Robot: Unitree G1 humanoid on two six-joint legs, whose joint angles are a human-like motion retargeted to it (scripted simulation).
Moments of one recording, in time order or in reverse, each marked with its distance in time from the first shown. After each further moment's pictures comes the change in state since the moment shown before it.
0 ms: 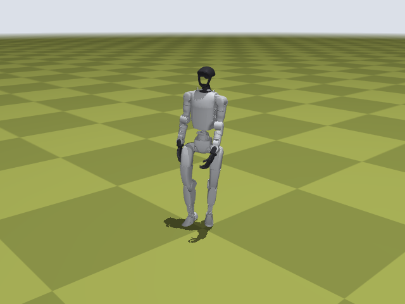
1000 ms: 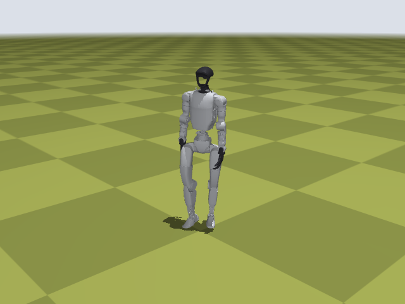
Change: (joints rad) left arm 0.138 0.039 0.104 0.382 0.144 0.027 0.096; right arm 0.091 -0.035 0.023 0.117 -0.084 0.001 -0.004; waist -0.020 0.012 0.019; left_leg -0.029 0.036 -0.042 -0.041 0.033 -0.038; right_leg -0.031 0.029 -0.057 -0.044 0.031 -0.022
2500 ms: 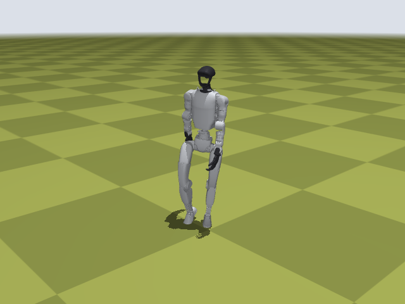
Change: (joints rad) left arm -0.241 0.002 -0.095 -0.027 -0.102 -0.084 -0.012; right arm 0.162 -0.064 -0.070 0.137 0.266 0.022 -0.116; waist 0.019 0.050 0.099; left_leg 0.009 0.040 -0.014 -0.002 0.029 0.015; right_leg -0.133 0.005 0.088 0.409 0.154 0.047
